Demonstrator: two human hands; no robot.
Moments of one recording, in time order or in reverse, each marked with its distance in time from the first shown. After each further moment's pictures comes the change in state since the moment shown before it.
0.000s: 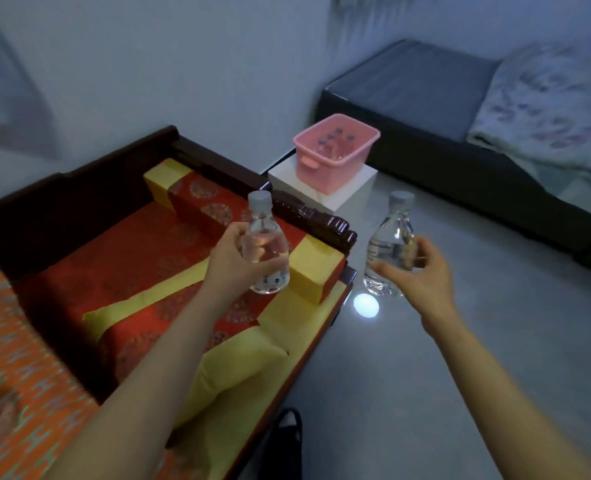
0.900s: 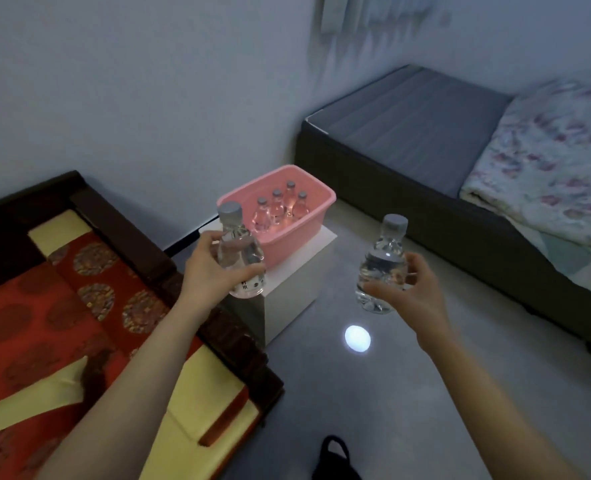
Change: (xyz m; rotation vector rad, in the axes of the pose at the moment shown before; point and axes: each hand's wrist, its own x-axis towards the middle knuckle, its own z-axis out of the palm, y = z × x) left_hand 0.355 0.085 0.270 0.021 0.190 -0.069; right_hand 0.446 0.068 -0.131 0.037 -0.164 0.042
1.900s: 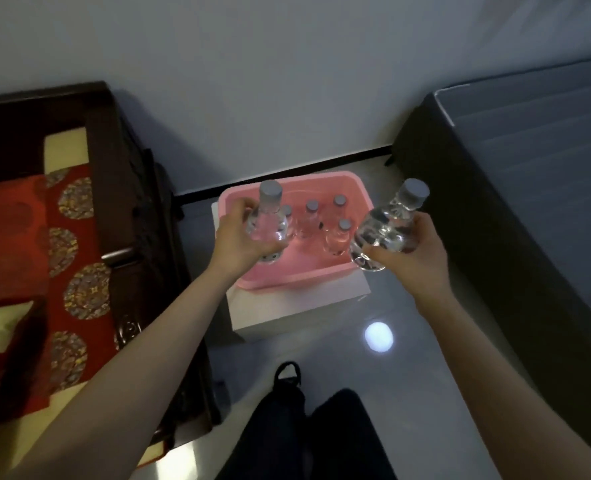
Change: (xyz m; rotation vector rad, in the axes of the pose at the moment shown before) left_hand 0.298 -0.038 0.165 0.098 0.324 -0.201; right_hand 0.444 0.007 0.081 -0.106 -0.495 -0.109
